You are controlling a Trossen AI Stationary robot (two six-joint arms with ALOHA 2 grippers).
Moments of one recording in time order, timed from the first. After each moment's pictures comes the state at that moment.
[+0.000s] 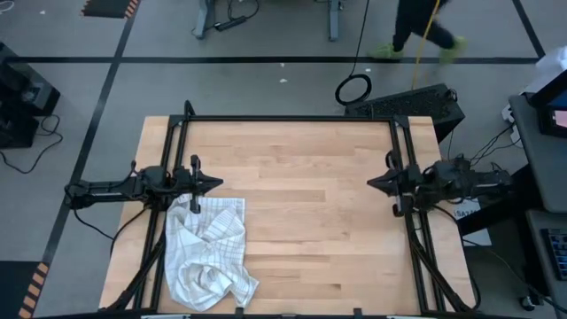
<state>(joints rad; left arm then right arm) 0.05 0.03 0.00 0.03 -0.03 0.03 0.12 0.11 0.31 -0.08 0.08 0.05</state>
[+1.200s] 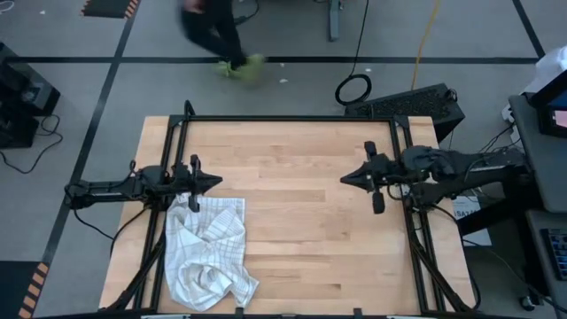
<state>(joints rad) 0.05 0.03 0.01 0.07 -0.05 -0.13 0.12 0.82 0.83 -0.27 0.08 0.12</state>
